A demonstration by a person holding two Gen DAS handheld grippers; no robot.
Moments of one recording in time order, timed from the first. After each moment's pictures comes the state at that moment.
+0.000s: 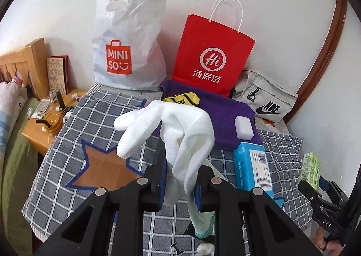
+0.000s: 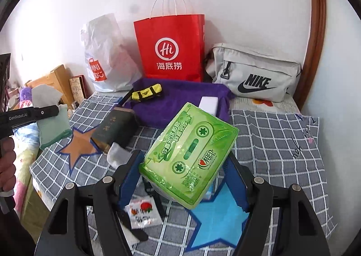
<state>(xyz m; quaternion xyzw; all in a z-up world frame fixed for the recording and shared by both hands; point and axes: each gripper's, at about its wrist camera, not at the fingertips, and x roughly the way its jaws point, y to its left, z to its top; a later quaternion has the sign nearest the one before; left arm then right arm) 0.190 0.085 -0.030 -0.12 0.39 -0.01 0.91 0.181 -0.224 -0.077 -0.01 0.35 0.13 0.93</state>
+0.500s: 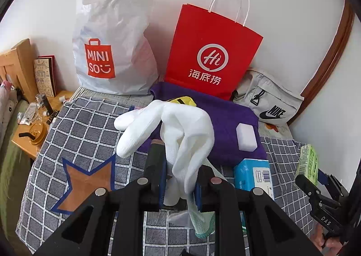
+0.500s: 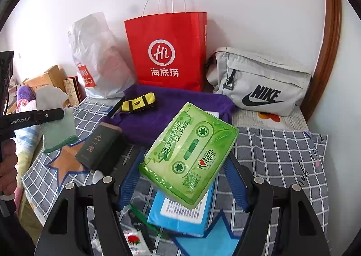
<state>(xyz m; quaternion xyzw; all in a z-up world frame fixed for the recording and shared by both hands) 0.263 0.076 -0.045 -0.12 0.42 -0.02 0.90 0.259 -0.217 -0.079 -0.03 0.36 0.13 0.92</state>
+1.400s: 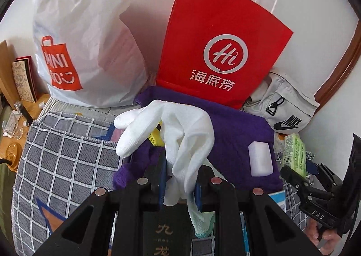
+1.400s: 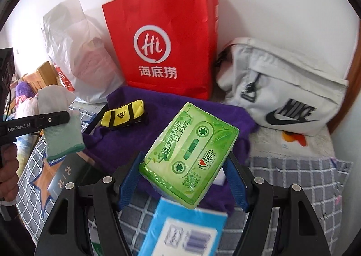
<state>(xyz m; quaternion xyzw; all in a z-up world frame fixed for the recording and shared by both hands) 0.381 0.074 -0.086 -0.13 0.45 -0.04 0.88 0.397 -0.194 -0.117 -0.03 0.40 0.16 0.90</state>
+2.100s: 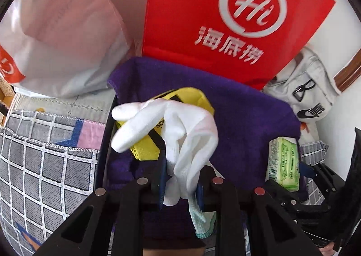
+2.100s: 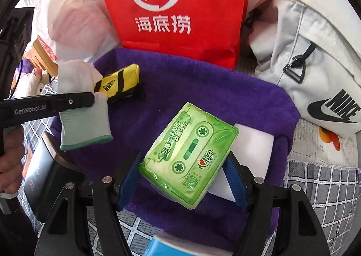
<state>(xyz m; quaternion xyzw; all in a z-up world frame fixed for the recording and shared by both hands) 0.461 0.049 -0.159 -0.11 0.53 -0.05 0.84 0.459 -0.160 -0.186 -0.07 0.49 0.19 0.85</state>
